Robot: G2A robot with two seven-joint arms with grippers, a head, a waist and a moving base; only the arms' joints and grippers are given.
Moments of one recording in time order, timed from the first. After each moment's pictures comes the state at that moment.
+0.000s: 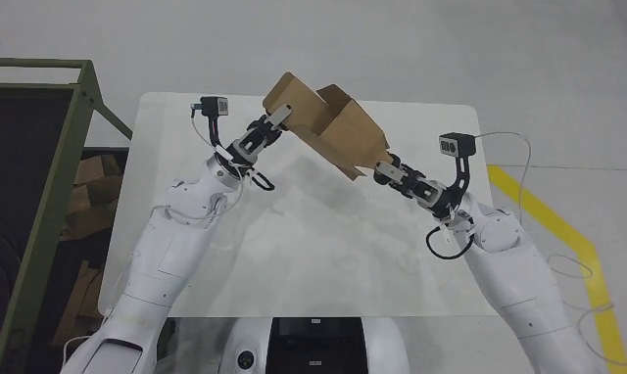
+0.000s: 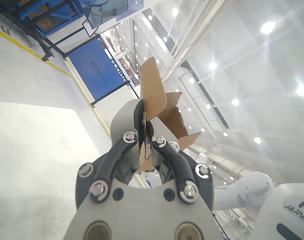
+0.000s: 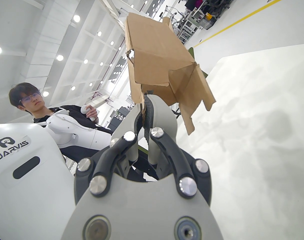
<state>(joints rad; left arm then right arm) 1.17 -1.19 -1.28 -1.47 -0.21 -0.63 -0.46 -1.18 -1.11 1.16 -1.44 0.44 -0.79 0.81</state>
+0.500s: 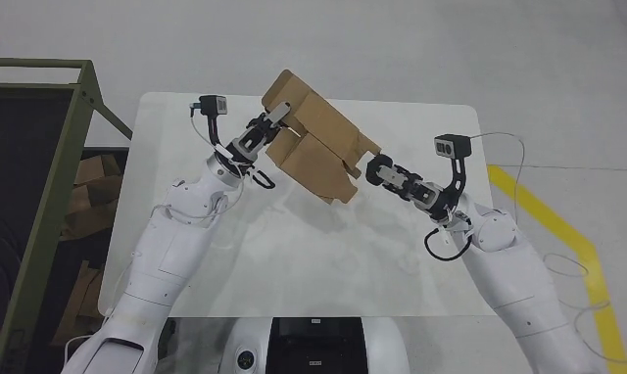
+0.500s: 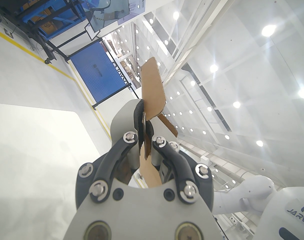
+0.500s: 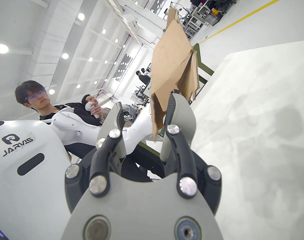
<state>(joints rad) 1.17 -1.20 -1.28 -1.46 -0.20 -0.62 -0.43 -1.17 -1.12 1.14 -1.42 0.47 -0.80 0.85</state>
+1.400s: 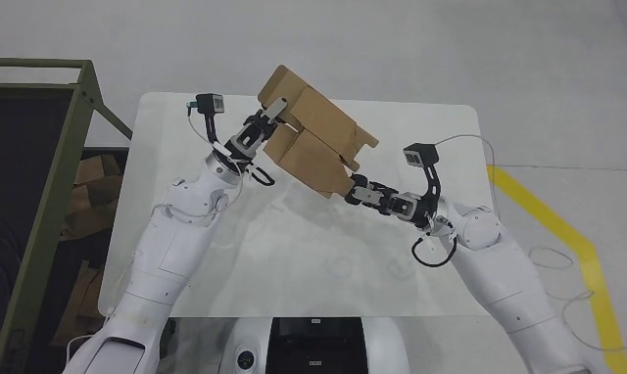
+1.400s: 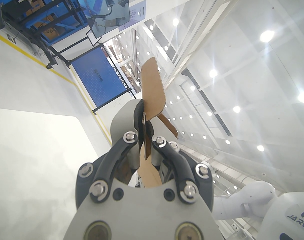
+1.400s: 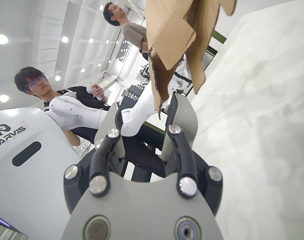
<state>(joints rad) 1.16 -1.21 -1.29 -1.46 -0.20 -0.62 -0.41 -1.12 -1.14 1.04 -1.39 0.49 -0.76 0.97</state>
